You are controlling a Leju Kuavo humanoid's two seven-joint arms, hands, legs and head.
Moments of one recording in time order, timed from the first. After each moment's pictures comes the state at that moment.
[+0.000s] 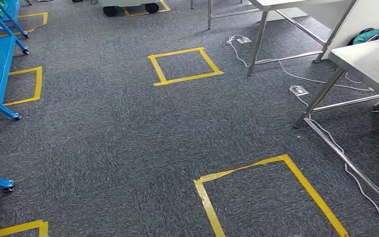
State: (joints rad) left arm -0.03 -0.21 1.43 -0.62 -0.99 -0.15 -0.54; right arm 0.14 0.19 -0.65 -0.56 0.61 0.22 -0.40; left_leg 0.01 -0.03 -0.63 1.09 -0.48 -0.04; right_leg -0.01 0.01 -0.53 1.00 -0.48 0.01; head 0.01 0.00
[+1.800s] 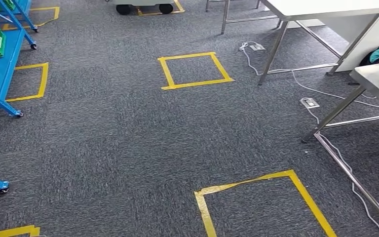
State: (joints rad) left arm -0.03 -0.22 1.43 -0.62 -0.97 -0.16 -0.54; right arm 0.14 0.21 -0.74 -0.57 0.65 0.25 -0.42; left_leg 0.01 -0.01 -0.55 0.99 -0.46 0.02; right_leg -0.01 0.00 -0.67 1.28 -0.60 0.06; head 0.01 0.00
